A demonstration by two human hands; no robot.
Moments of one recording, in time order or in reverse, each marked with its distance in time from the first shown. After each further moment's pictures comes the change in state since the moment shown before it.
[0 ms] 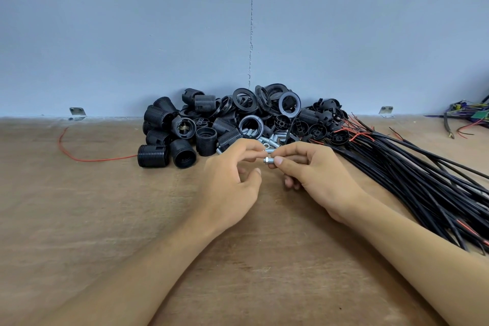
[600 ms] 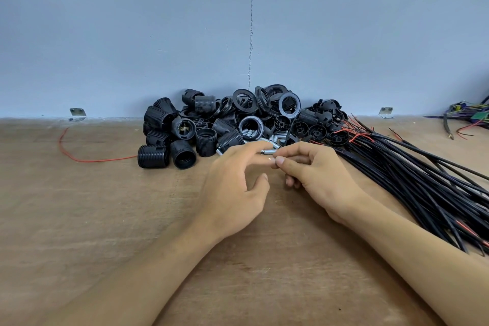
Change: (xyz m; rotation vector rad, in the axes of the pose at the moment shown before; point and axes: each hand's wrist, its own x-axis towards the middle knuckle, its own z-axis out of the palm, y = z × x) left_hand -0.006 0.008 0.001 0.129 0.007 0.134; right_hand 0.001 0.001 0.001 0.029 0.049 -0.015
